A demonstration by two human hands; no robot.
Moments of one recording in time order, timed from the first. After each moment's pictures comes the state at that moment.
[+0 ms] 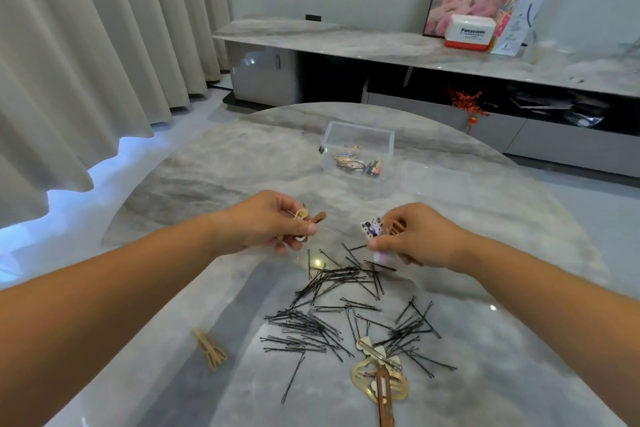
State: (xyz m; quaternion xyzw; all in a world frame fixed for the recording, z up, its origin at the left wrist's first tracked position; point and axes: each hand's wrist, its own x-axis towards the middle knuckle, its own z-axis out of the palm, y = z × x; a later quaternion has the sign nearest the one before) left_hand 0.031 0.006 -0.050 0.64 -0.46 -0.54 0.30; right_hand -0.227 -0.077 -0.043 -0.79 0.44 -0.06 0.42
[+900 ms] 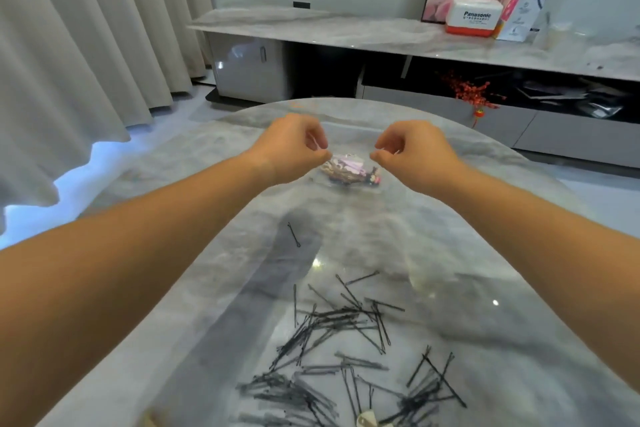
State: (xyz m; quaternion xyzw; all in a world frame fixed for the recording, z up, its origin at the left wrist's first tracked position) left_hand 0.031 -0.152 -0.033 0.70 -0.63 -0.16 0.30; right_hand -0.174 -0.215 -0.031 -0.82 0.48 -0.23 0.20
